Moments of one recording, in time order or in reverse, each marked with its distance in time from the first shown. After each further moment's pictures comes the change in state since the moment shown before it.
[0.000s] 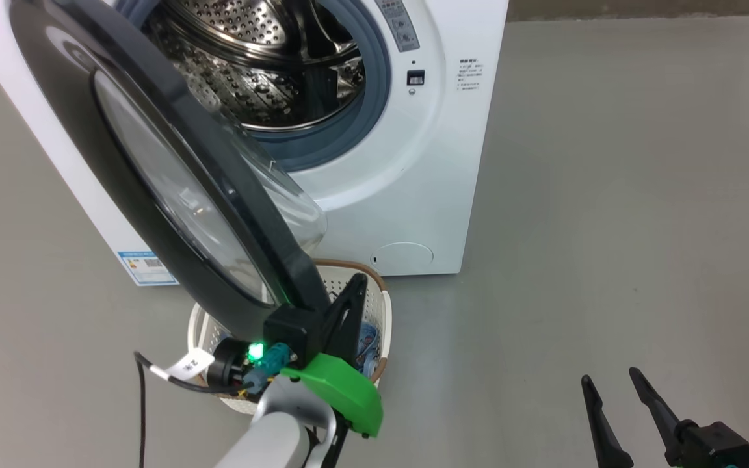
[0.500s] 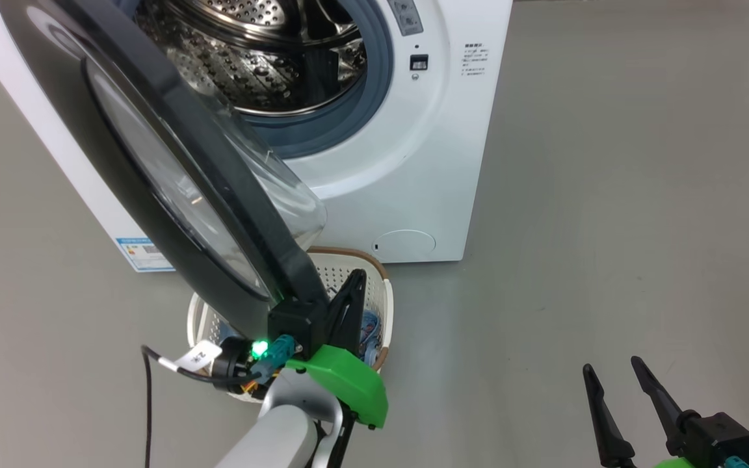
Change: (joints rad) left arm -0.038 -0.011 -0.024 0.062 -0.061 0.065 -0.009; right arm -0.023 0.000 -0.005 -0.005 0.001 0.000 0.000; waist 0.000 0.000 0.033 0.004
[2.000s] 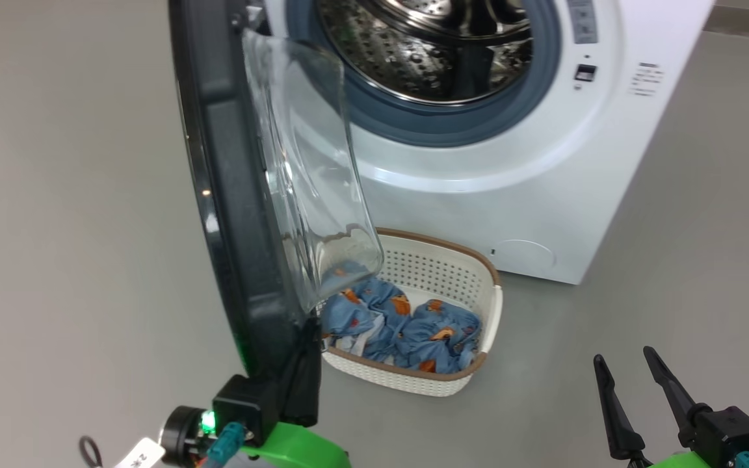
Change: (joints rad) left arm 0.229 0.162 -0.002 -0.335 0.036 0.160 -0.013; right arm 0.000 0.000 -0.026 -0.044 -0.028 0.000 0.014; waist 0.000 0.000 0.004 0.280
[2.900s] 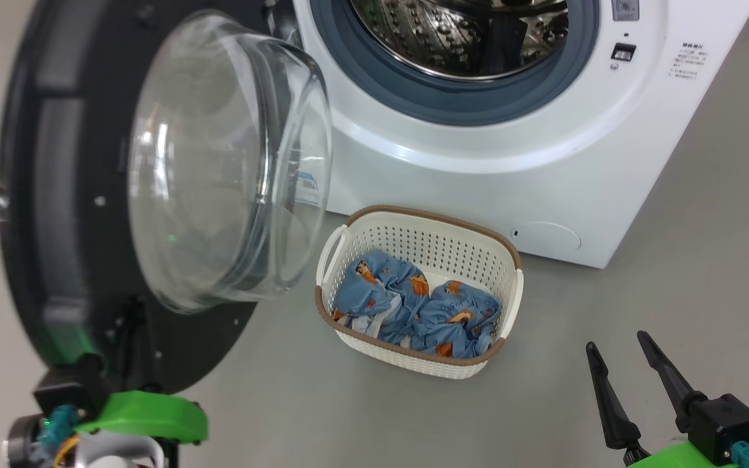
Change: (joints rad) left arm 0.022 0.093 0.297 0.137 -0.110 -0.030 -0.135; right arm -0.001 -0.004 0.024 -0.078 -0.025 0.000 0.045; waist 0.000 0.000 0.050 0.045
